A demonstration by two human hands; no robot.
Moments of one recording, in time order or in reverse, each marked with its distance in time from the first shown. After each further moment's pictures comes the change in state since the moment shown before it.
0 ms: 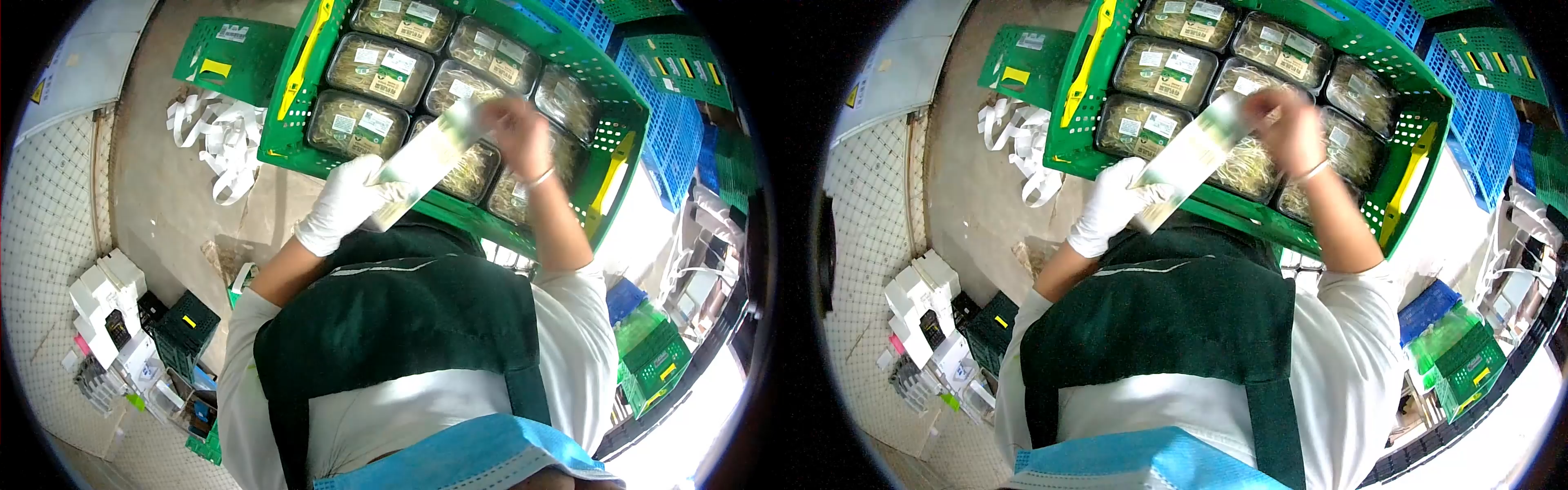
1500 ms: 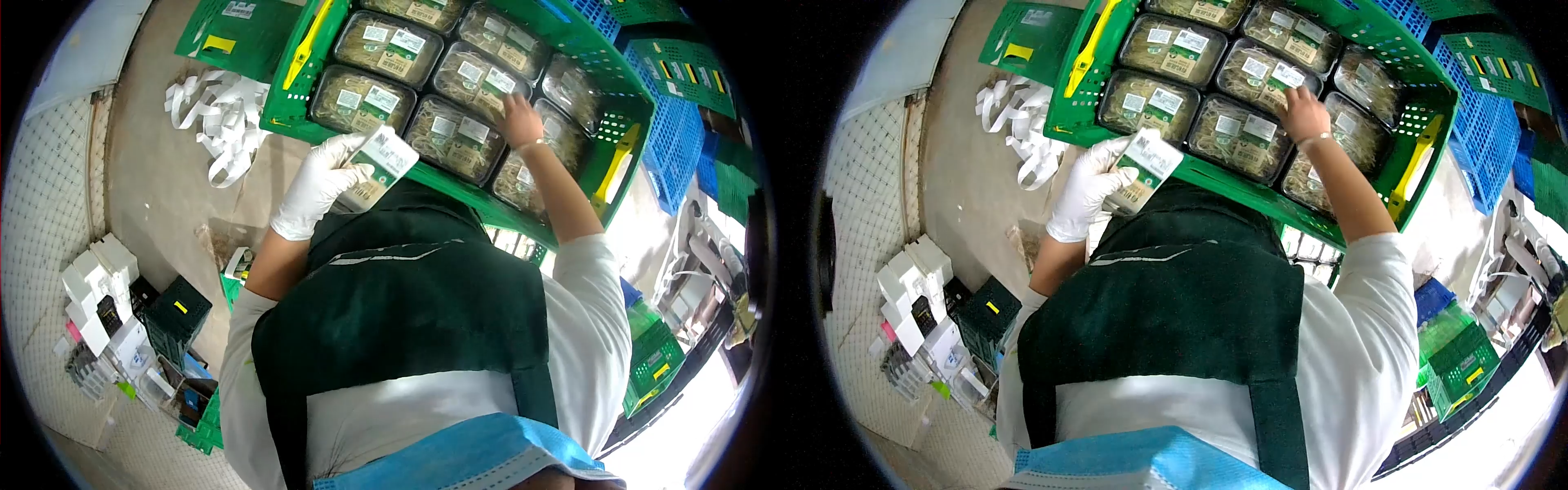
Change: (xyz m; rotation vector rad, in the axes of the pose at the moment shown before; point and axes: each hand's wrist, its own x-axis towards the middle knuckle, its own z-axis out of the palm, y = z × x) left_hand -0.031 -0.031 0.002 -0.834 0.173 0.017; right_hand -0.021 0.115 0.031 -0.813 -0.264 0.100
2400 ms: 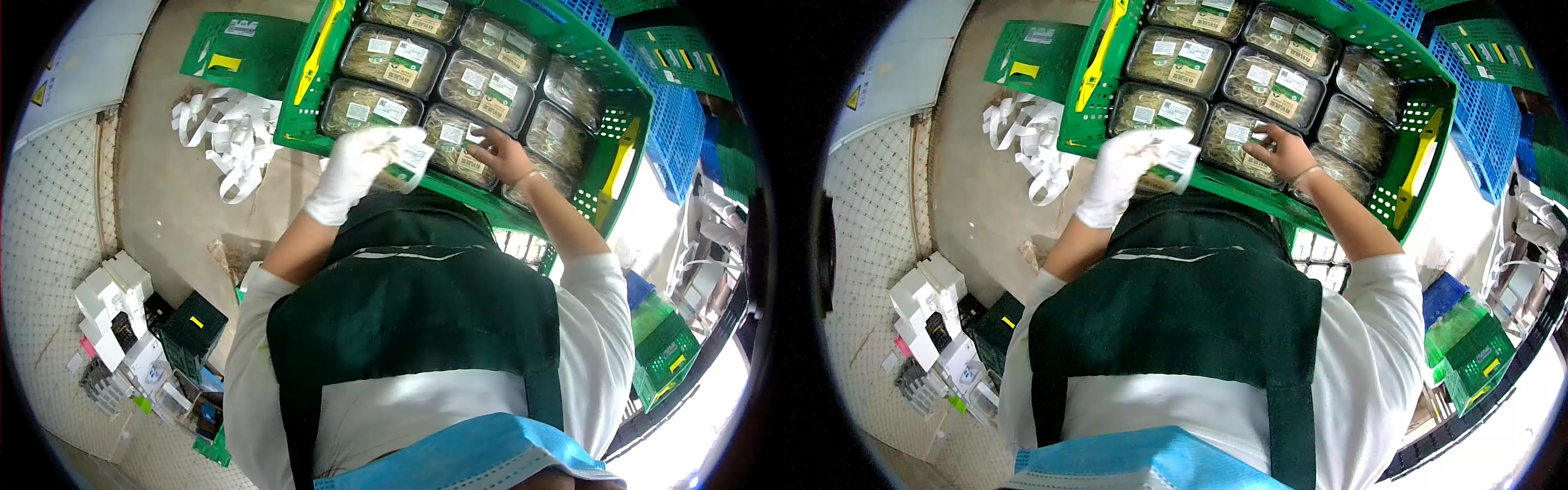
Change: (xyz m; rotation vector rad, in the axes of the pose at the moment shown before) left_hand 0.035 0.010 0.010 0.227 -0.172 0.079; right_hand -0.043 -0.056 -0.030 0.824 -0.325 0.146
